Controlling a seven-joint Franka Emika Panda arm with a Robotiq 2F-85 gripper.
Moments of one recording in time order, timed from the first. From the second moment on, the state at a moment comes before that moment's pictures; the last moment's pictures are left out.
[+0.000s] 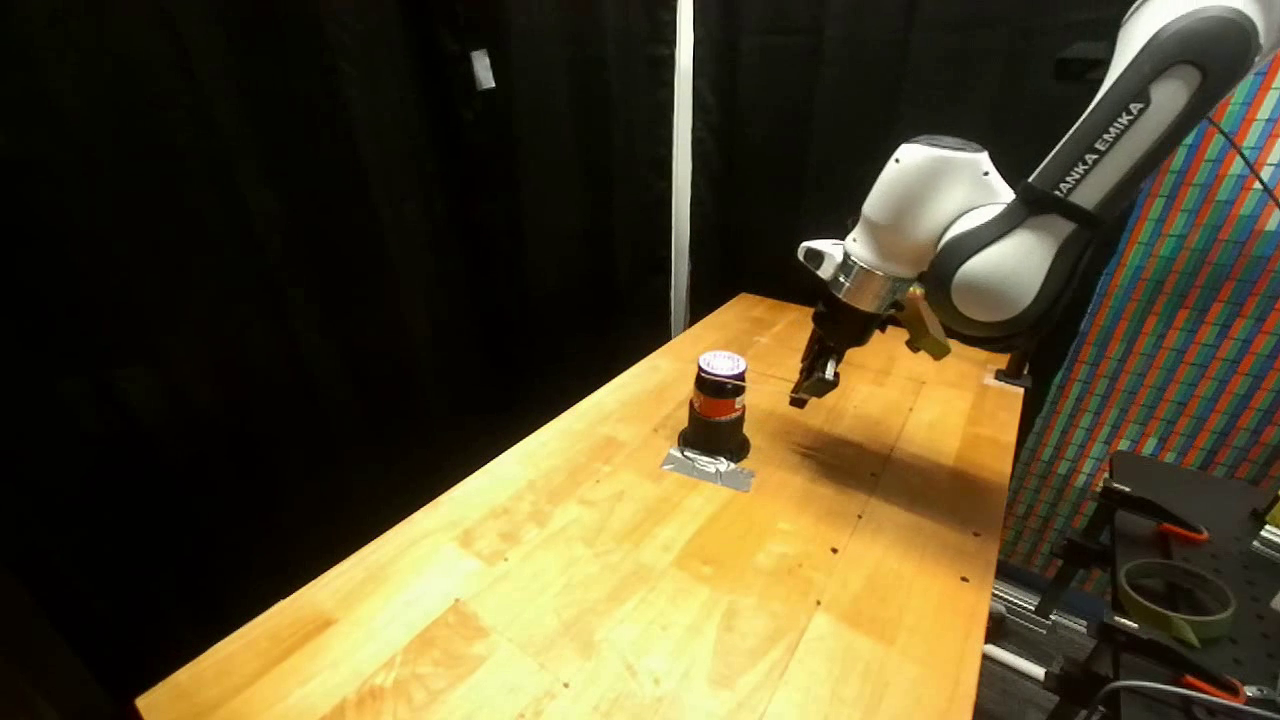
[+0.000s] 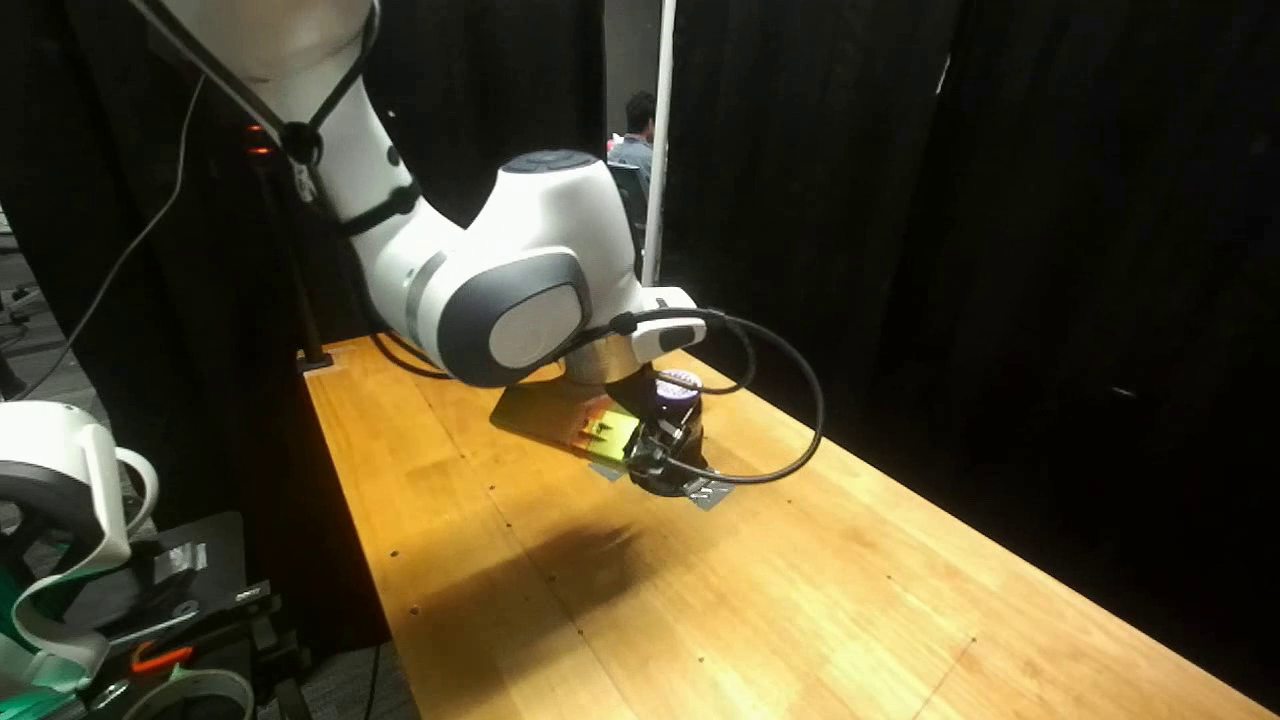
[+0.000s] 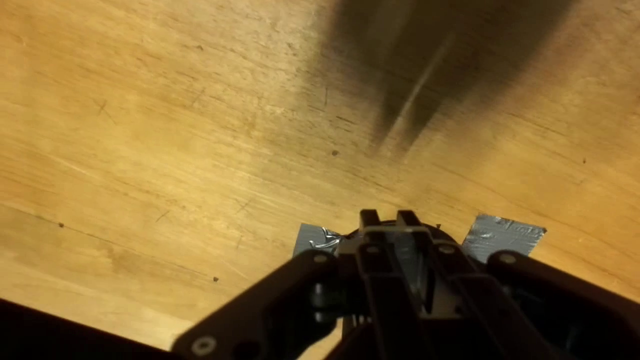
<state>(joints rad) -0.01 0.31 0.07 -2.39 -0.15 3.03 -0.29</state>
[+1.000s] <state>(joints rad) -0.17 0.43 0.01 -2.72 -0.54 4.17 -0.26</state>
